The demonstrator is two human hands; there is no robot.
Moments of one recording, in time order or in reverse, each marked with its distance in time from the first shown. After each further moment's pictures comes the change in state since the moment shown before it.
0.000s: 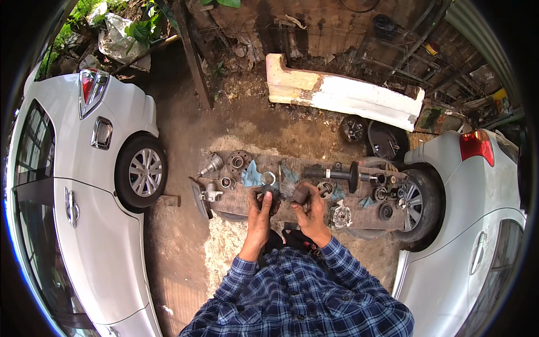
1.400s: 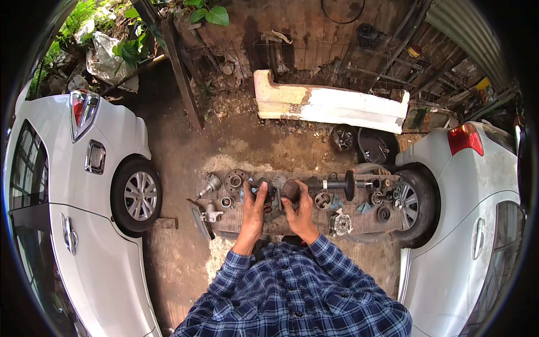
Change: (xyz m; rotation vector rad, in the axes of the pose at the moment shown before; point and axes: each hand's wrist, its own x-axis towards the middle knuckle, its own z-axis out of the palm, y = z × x) left_hand 0.062 0.046 -0.017 0.113 -0.041 -0.067; right_hand 0.038 0.006 0.049 -0.069 0.104 0.012
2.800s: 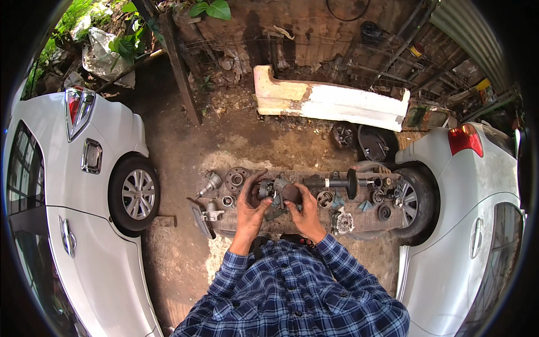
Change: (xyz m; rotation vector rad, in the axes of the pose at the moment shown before) left_hand 0.012 0.013 -0.023 -0.011 -0.280 0.346; right_hand 0.008 0.000 0.000 -0.134 -0.062 -0.021
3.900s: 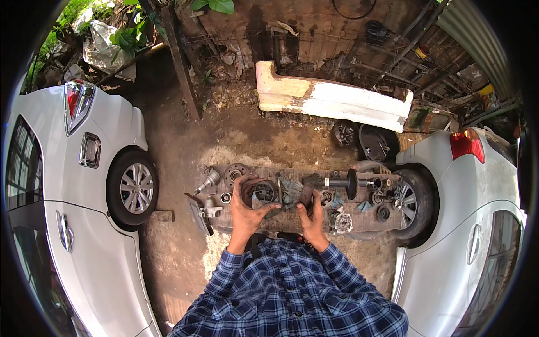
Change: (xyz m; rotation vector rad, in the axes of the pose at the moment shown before) left_hand 0.004 0.005 0.000 0.389 0.110 0.189; right_hand -0.022 0.008 -0.007 0.226 0.060 0.245
